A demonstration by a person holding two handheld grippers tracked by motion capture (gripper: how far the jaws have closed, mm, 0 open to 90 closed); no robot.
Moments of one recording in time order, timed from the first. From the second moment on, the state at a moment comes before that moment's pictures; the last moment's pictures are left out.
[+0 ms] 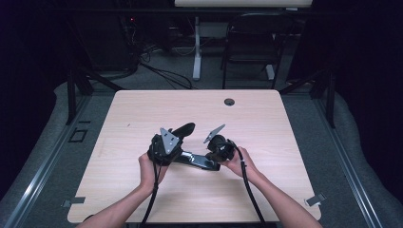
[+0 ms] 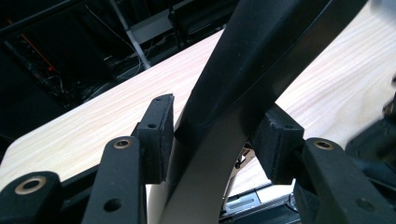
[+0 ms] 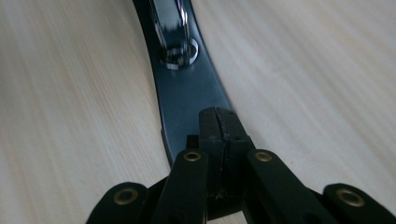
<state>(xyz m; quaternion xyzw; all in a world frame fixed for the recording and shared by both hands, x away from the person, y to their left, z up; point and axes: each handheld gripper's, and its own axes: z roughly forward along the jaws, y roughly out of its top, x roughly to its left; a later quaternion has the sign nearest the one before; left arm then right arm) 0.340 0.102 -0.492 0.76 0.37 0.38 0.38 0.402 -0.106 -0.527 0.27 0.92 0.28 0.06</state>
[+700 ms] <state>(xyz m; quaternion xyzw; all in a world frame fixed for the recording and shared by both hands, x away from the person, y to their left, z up) 0.346 0.099 -0.495 0.79 0.35 0.33 0.38 0.384 -0.116 -0.446 0.24 0.85 0.46 0.11</state>
